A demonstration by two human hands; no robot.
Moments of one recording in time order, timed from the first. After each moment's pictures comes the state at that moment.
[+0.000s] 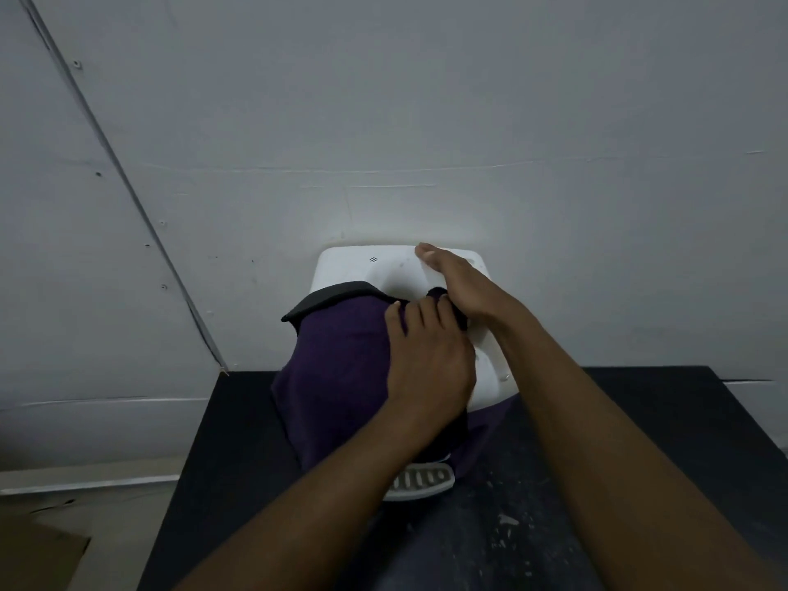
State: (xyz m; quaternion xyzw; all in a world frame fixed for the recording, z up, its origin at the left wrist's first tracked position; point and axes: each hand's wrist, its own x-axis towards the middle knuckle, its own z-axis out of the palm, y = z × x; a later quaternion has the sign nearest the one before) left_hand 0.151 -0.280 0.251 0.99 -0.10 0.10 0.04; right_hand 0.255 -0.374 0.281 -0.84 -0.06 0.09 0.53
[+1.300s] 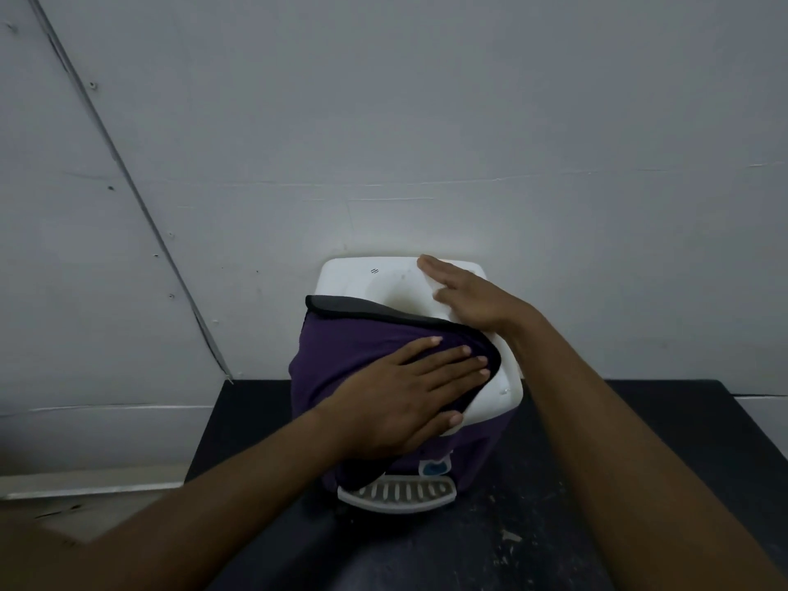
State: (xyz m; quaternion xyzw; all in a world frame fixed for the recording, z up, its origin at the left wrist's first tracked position) left_hand 0.151 -0.213 0.250 0.88 -0.47 0.07 -0.03; right_hand 0.261 -0.395 0.280 -0.90 -0.17 0.13 0.38
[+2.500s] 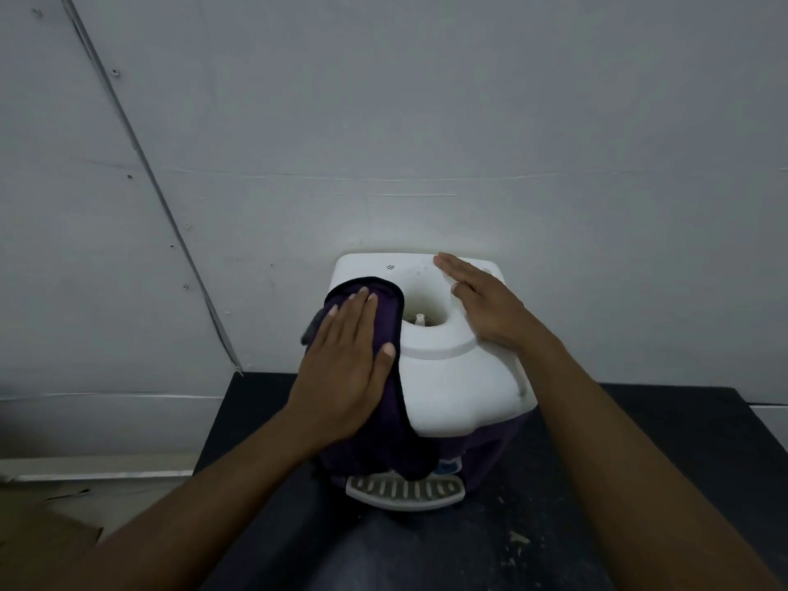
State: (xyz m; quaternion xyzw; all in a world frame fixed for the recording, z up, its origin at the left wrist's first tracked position) left_hand 0.150 -0.162 0.229 0.97 -0.13 0.11 0.17; right_hand 0.253 -0.390 0.268 -0.91 -0.17 0.01 0.38
